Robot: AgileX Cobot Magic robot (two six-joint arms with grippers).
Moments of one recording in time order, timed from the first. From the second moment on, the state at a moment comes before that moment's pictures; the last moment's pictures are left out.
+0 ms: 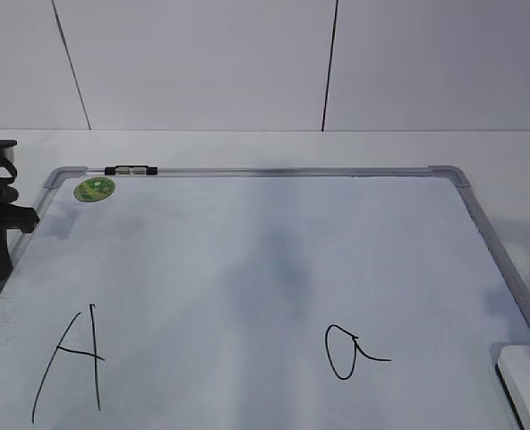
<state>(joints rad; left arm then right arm) -0.05 1.92 -1.20 -0.09 0.89 0.06 0.08 0.81 -0.72 0.12 1.24 0.08</state>
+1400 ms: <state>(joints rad) -0.05 1.92 -1.20 -0.10 0.87 0.06 0.16 1.07 -0.71 0.05 1.05 0.08</state>
